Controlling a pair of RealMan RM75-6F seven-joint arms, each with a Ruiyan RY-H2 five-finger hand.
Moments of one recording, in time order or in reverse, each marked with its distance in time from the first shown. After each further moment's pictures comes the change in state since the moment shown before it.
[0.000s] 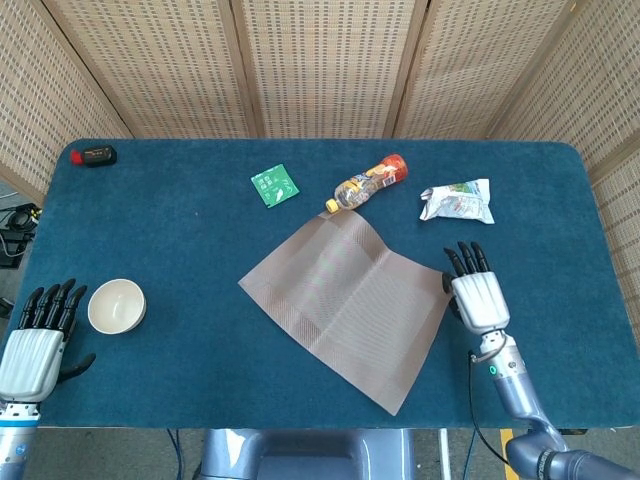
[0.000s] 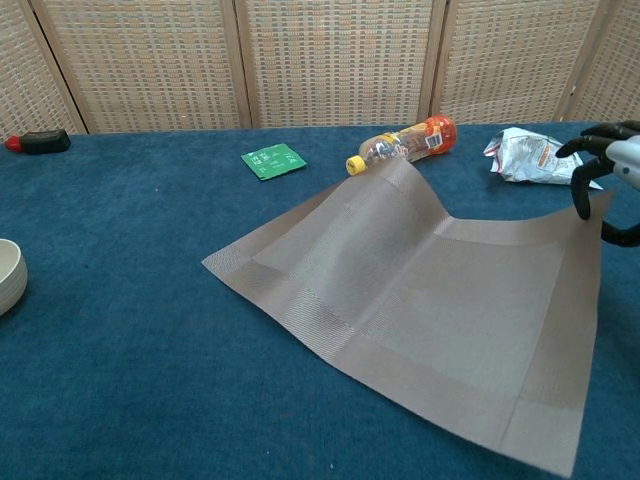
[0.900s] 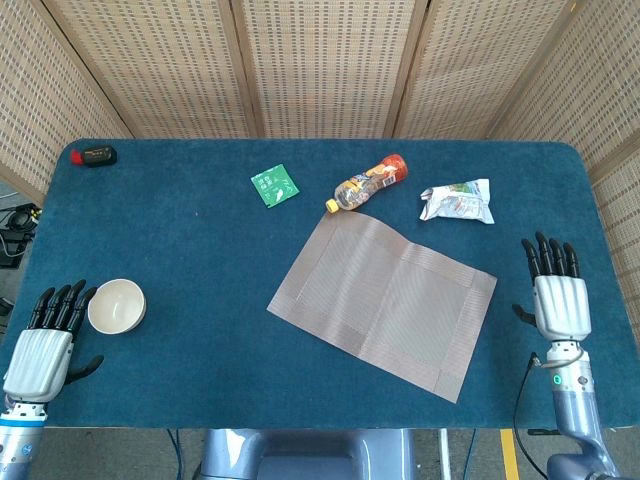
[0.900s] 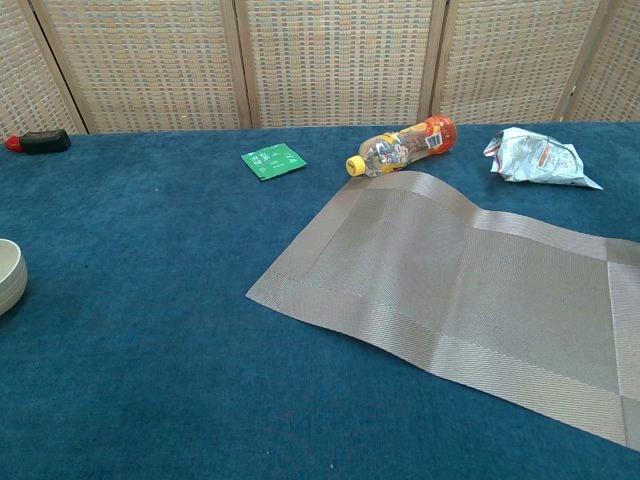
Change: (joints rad) left arm -0.011 -0.007 0.009 -0.009 0.025 -0.010 -0.003; right arm -0.161 0.175 -0.004 -0.136 0.079 0.182 0.117
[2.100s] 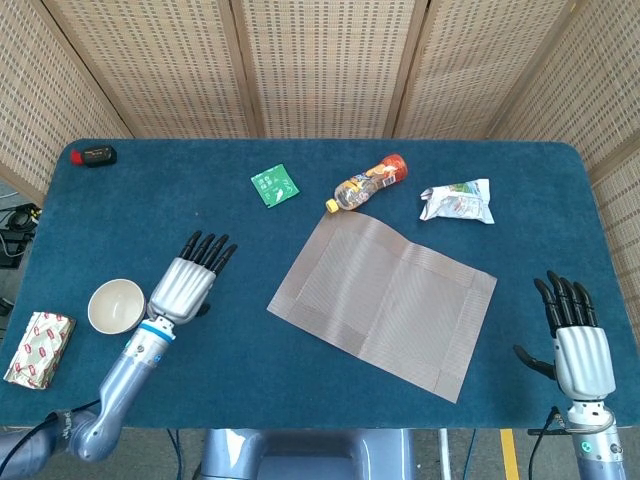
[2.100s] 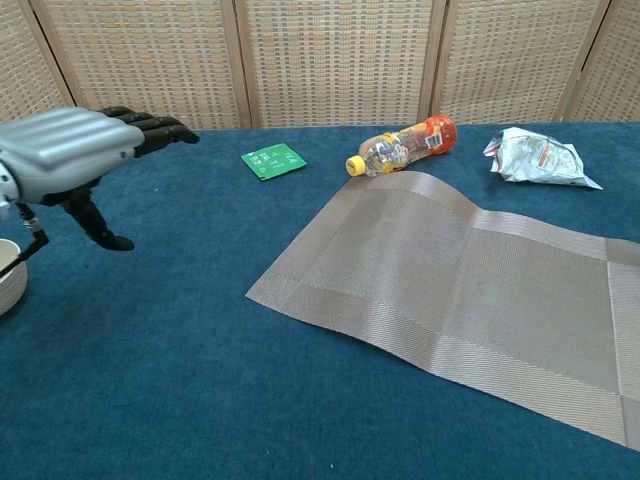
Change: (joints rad) left arm -0.481 -0.227 -0.229 -0.041 -0.346 -0.505 0.563; right arm -0.159 0.064 -0.112 -0.067 -0.215 0.231 0.247
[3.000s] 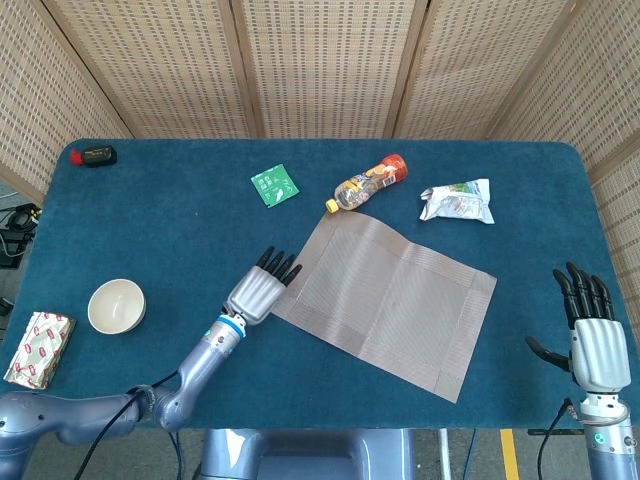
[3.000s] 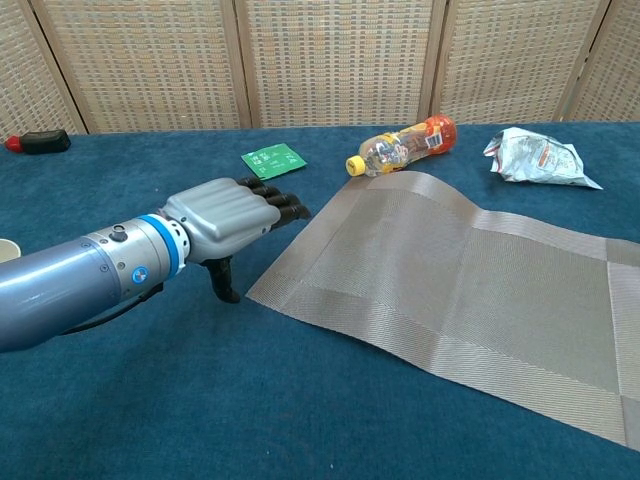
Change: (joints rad) left arm -0.268 -0.306 0.063 0.307 -0.174 -0.110 0.118; right arm 0.001 0.017 0.040 0.023 0.038 -0.019 0.084
